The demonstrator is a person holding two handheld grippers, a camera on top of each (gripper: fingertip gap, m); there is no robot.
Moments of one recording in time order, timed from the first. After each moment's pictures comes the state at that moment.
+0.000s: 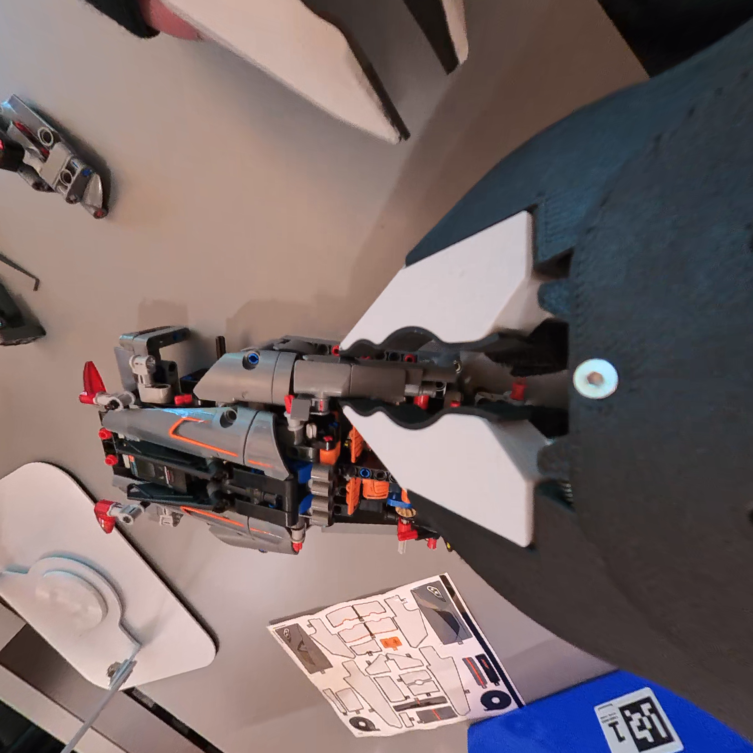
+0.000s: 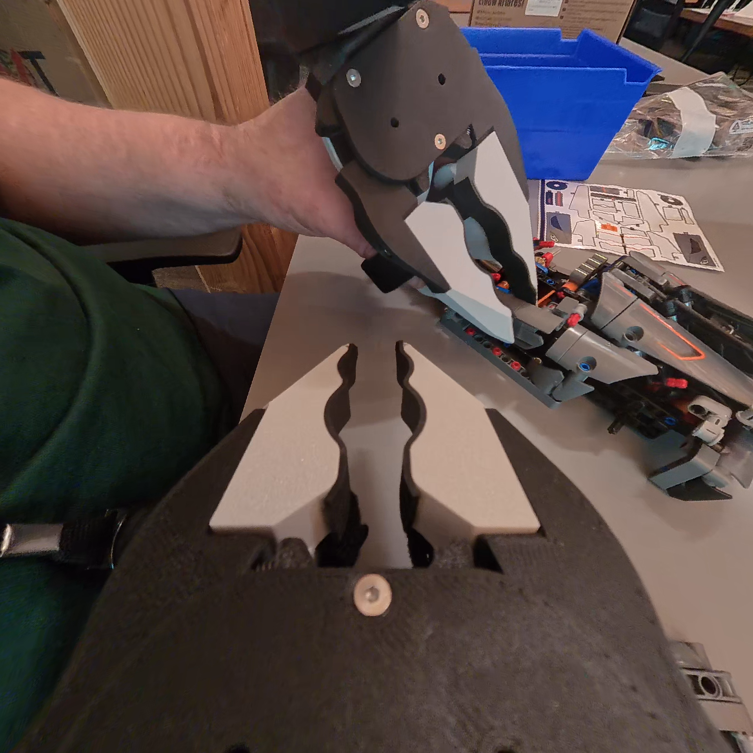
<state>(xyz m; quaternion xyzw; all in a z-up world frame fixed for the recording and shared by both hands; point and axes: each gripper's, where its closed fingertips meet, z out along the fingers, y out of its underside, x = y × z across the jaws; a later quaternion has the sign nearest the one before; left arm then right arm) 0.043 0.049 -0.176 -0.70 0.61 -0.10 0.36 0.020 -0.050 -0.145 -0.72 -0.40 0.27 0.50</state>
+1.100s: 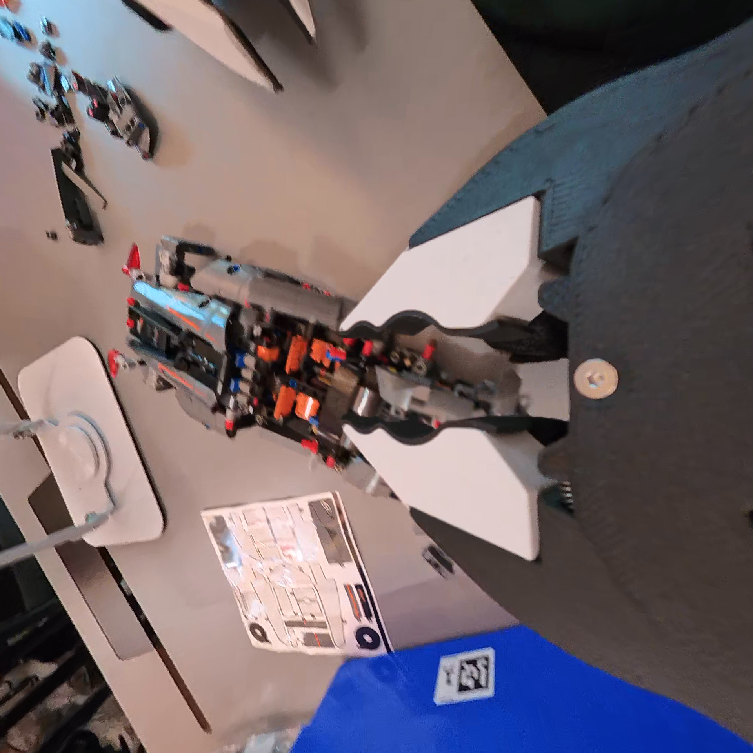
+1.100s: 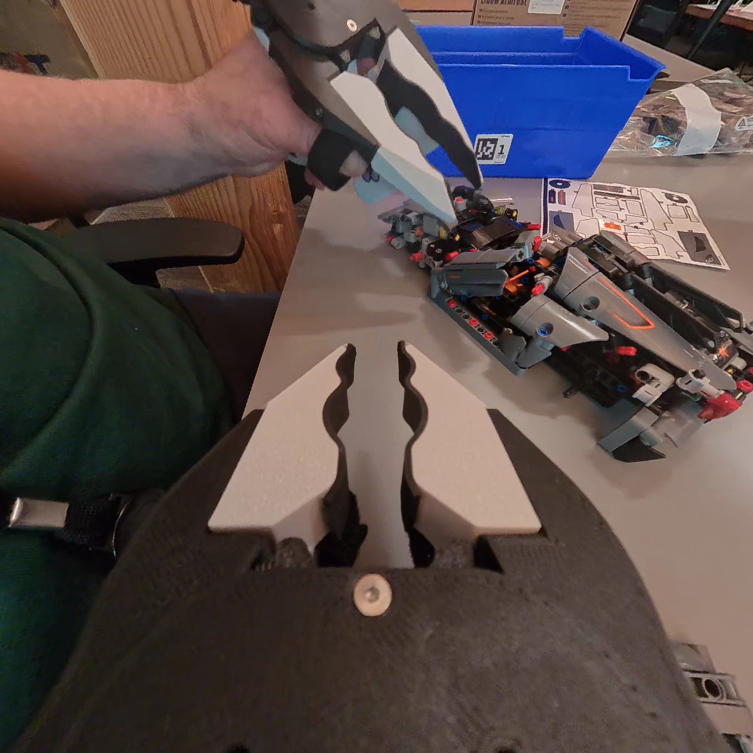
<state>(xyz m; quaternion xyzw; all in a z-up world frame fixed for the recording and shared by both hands) -0.046 0.070 -0.139 -0.73 0.51 -0.17 0.43 0.020 -0.050 -0.145 -0.72 -0.40 0.28 0.50</state>
